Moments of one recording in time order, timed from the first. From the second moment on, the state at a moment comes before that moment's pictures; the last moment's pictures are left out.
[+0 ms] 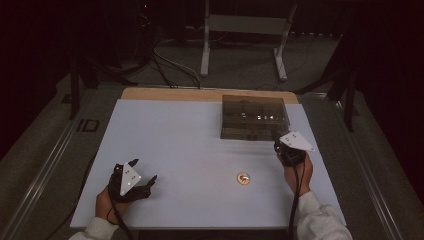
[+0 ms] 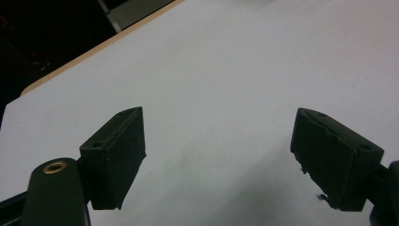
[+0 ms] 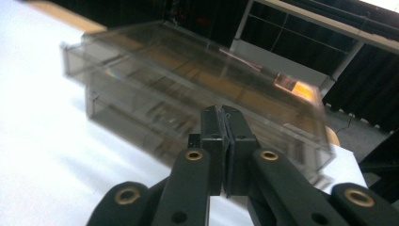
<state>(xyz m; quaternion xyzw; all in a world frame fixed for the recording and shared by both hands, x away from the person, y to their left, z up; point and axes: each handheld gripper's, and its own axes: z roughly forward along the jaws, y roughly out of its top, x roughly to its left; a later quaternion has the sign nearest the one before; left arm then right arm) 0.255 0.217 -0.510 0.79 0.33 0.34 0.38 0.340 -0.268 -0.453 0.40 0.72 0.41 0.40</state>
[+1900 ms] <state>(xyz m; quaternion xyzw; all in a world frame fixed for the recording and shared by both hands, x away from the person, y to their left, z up) 0.256 0.220 -0.515 0.80 0.34 0.33 0.38 0.422 -0.300 -0.446 0.46 0.81 0.25 0.24</state>
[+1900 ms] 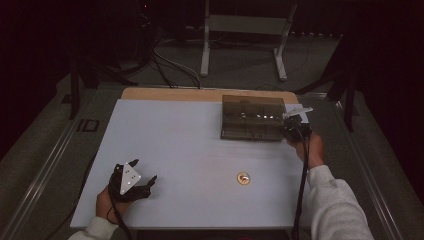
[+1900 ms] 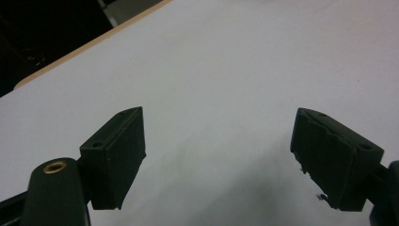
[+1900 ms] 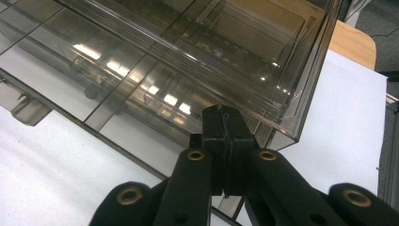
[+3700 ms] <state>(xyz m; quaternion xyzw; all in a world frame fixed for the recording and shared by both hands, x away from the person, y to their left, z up) 0.254 0.215 -0.512 0.80 0.32 0.34 0.37 0.404 -0.299 -0.446 0.44 0.83 0.24 0.25</state>
